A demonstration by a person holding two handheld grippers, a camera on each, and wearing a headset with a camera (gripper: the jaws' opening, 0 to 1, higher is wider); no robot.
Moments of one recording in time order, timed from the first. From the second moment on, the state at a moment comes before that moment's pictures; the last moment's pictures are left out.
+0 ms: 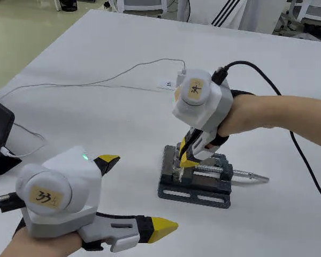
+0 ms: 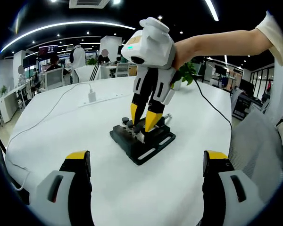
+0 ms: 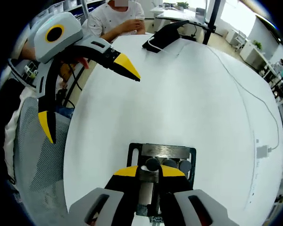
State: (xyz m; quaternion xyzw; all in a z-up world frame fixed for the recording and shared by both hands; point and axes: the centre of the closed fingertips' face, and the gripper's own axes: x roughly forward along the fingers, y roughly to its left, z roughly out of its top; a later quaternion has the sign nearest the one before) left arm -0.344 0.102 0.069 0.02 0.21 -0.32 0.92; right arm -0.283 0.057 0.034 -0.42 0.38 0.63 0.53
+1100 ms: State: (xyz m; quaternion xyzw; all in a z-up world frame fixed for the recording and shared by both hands) left arm -0.352 0.109 0.060 0.03 0.23 -0.33 0.91; right arm -0.337 -0.060 0.037 -0.19 0.33 0.52 0.76
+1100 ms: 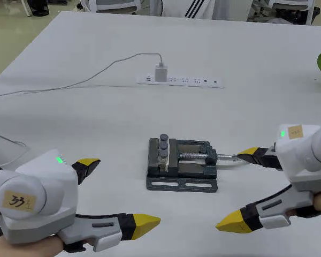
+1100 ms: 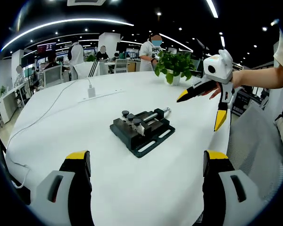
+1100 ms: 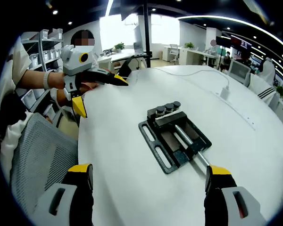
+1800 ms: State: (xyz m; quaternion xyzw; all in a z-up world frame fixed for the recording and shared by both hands) left arm -0.361 0.116 0.055 0.03 0.25 -0.33 0.91; right arm -0.350 -0.114 0.024 -0.12 0.35 0.46 0.81
